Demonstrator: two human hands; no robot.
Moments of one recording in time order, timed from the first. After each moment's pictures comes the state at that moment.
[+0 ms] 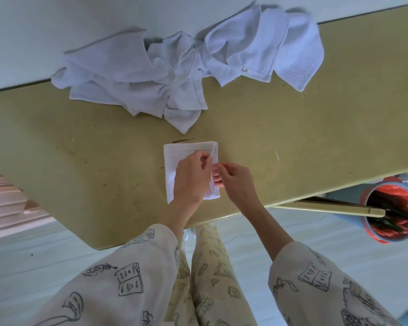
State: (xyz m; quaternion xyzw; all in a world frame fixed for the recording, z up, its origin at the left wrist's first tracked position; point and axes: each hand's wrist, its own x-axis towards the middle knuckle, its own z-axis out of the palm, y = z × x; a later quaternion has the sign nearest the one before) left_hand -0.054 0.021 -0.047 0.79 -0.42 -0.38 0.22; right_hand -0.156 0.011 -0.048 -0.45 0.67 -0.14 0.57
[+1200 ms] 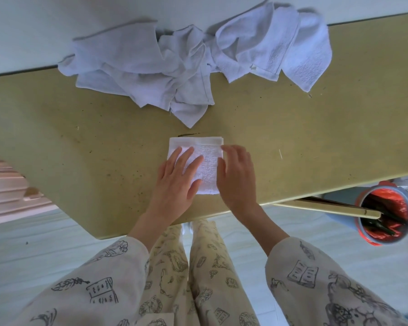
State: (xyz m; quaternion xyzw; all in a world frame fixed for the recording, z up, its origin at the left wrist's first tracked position) left_hand -0.005 0.083 -0.071 0.68 -0.70 -0.19 0.08; right_hand -0.144 0.023 -0.056 -0.73 0.62 -0.16 0.24
